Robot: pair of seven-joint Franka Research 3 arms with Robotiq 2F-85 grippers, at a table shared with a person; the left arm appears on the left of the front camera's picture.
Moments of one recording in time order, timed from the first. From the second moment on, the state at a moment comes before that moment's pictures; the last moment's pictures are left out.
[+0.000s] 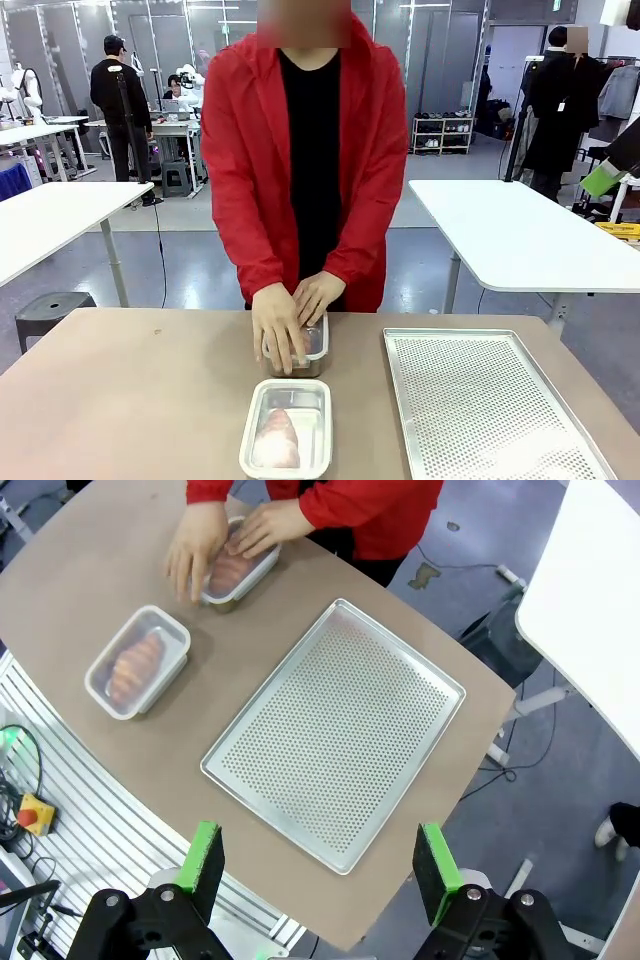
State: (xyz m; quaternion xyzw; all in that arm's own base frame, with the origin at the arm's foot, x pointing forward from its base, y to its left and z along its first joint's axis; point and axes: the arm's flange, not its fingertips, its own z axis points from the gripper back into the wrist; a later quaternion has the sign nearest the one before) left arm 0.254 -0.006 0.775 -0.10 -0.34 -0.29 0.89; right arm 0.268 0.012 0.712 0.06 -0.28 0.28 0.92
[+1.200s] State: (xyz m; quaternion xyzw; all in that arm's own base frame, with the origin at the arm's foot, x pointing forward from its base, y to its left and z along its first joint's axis) left arm 0.254 -0.006 0.775 -0.10 -0.34 -0.29 0.89; right arm 0.268 0.012 0.712 0.06 -0.28 0.28 0.92
